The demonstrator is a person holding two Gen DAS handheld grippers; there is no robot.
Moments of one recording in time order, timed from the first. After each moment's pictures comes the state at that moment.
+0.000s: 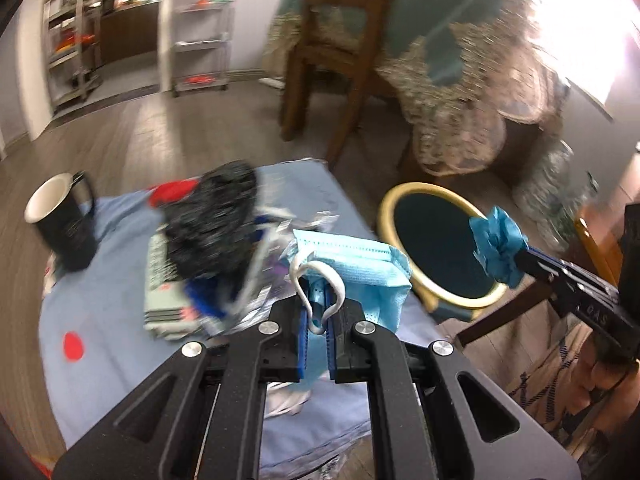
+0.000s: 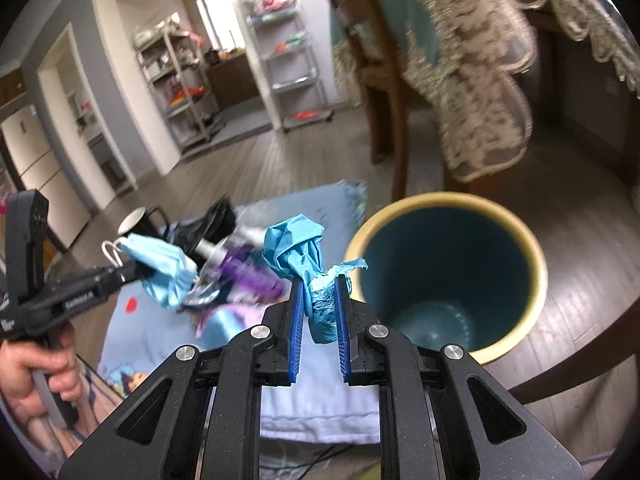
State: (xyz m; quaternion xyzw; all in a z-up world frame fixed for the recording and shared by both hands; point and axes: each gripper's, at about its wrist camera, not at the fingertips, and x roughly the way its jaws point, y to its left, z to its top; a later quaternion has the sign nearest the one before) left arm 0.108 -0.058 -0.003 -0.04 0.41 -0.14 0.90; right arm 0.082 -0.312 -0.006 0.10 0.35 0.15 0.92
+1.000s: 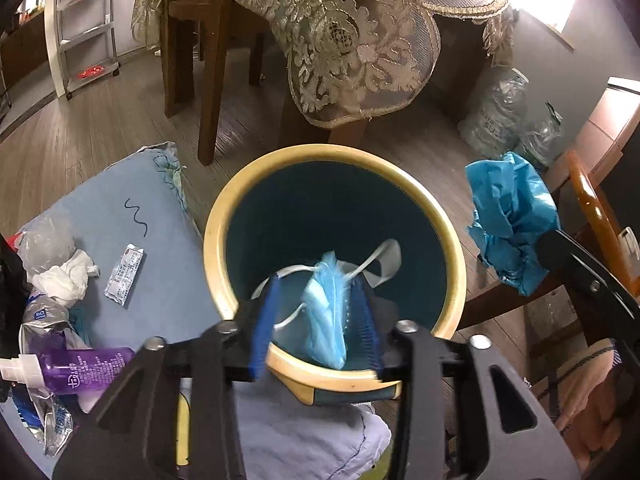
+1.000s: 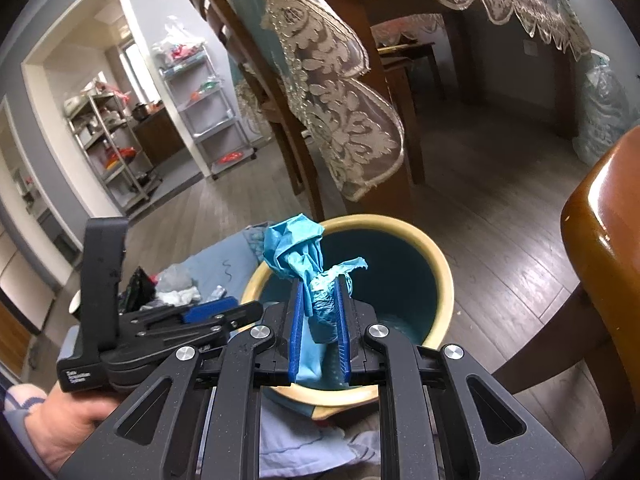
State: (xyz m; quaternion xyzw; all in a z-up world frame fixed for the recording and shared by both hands) left arm 0.209 -0.244 -0.067 0.02 0.47 -0.26 0.84; right arm 0.096 -0.413 -0.023 0.18 0.33 0.03 0.92
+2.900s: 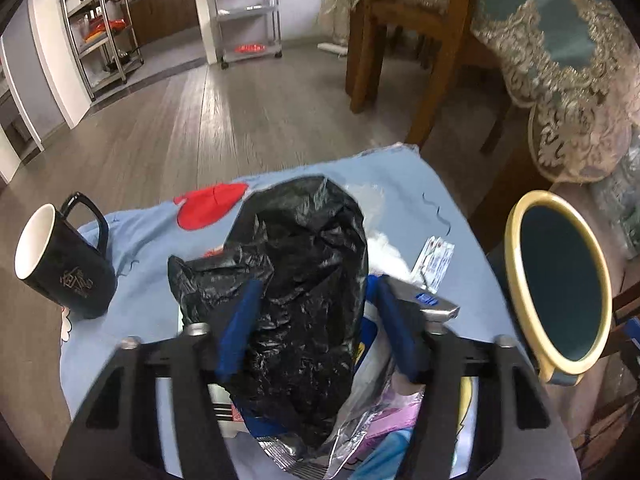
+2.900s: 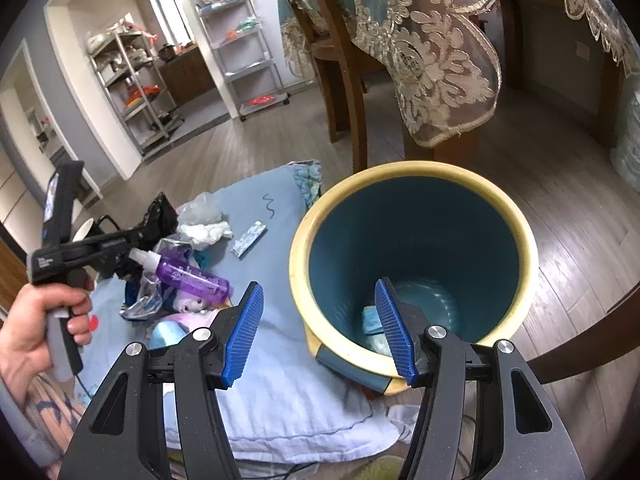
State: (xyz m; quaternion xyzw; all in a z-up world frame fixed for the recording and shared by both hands) left arm 0.242 -0.037 -0.065 0.01 0.48 -0.02 0.88; right arm 0.122 -0.331 -0.054 0.12 0.40 0.10 0.90
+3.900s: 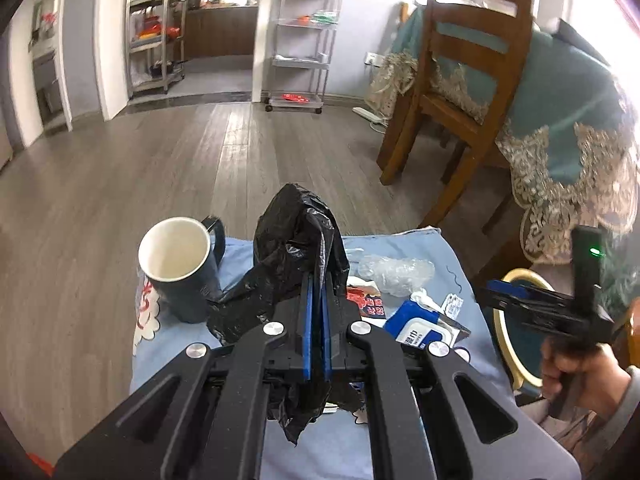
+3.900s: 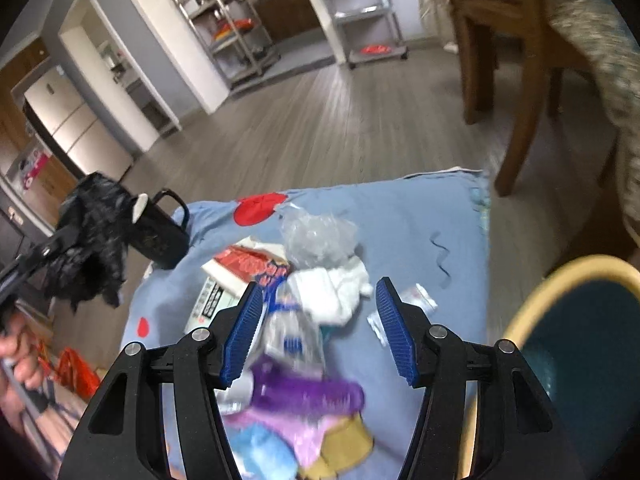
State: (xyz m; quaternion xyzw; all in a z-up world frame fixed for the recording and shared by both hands) left arm 0.172 0.098 0.032 -0.09 0.38 0.01 0.92; right arm 0.281 -0.172 -0.059 0.07 0.47 0.29 0.83
